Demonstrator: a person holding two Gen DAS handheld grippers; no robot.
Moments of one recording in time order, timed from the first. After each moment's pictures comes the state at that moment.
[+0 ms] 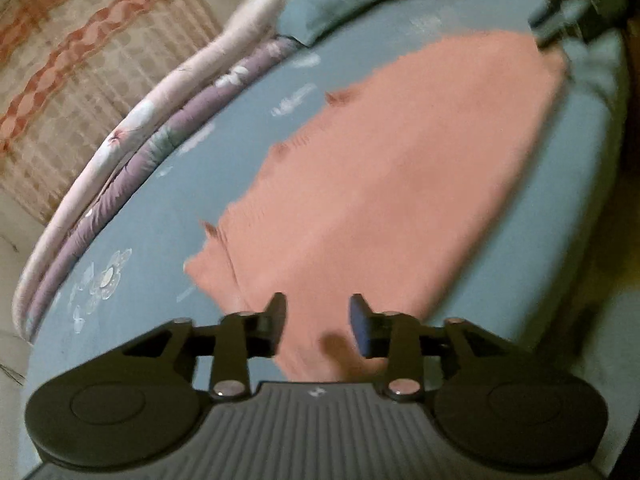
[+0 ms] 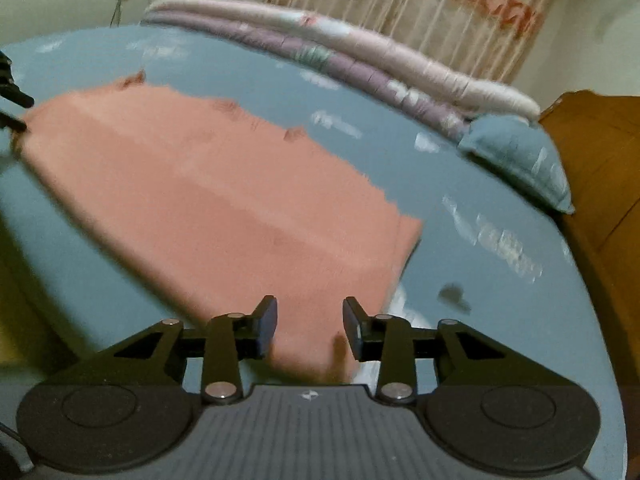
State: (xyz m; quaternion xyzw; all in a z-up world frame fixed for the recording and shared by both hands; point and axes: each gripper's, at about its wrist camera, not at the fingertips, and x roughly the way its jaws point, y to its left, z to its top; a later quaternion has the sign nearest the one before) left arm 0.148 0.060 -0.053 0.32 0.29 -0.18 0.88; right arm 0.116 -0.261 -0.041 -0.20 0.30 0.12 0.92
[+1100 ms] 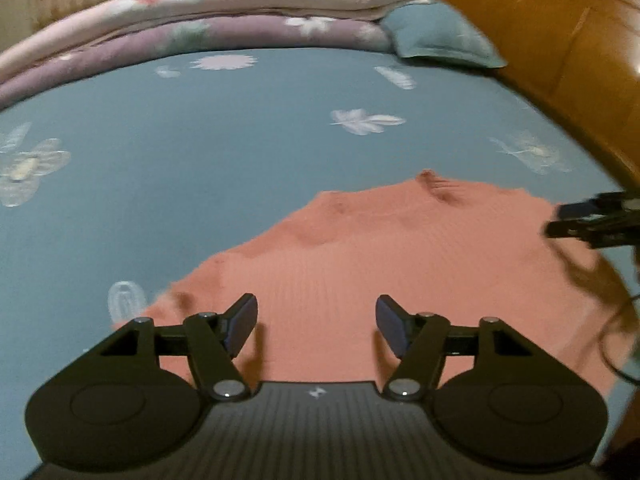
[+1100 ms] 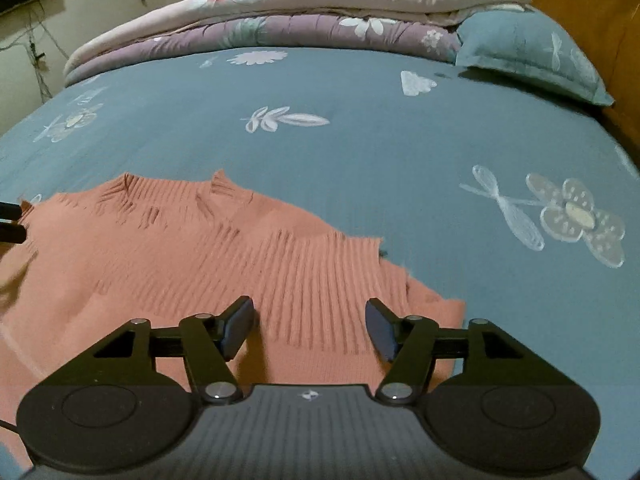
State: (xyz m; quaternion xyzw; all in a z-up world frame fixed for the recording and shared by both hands) left arm 0.334 0.083 -0.038 0.03 0.41 -0.18 0.89; right arm 0.303 -0.264 -0.035 -0.02 0.40 0.10 0.91
